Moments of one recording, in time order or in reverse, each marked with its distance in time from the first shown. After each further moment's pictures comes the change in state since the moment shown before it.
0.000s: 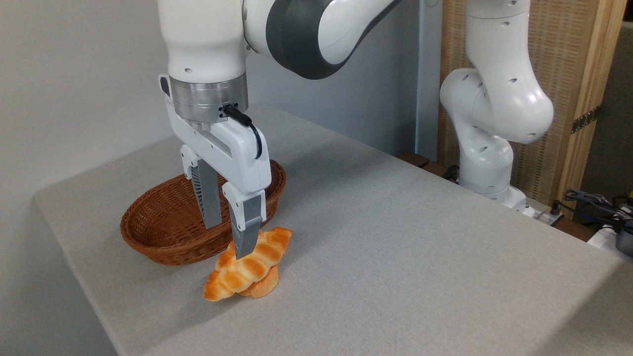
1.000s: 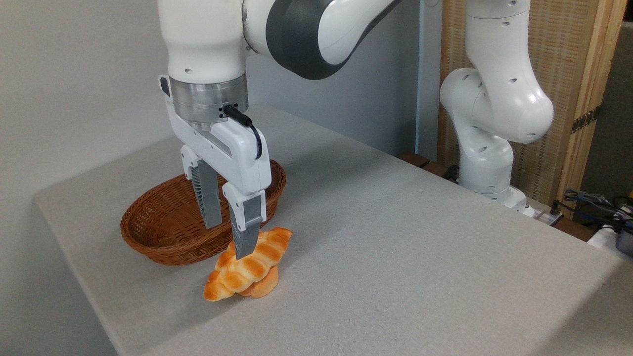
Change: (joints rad) arm 0.000 0.001 0.000 0.000 0.000 -0.001 0.000
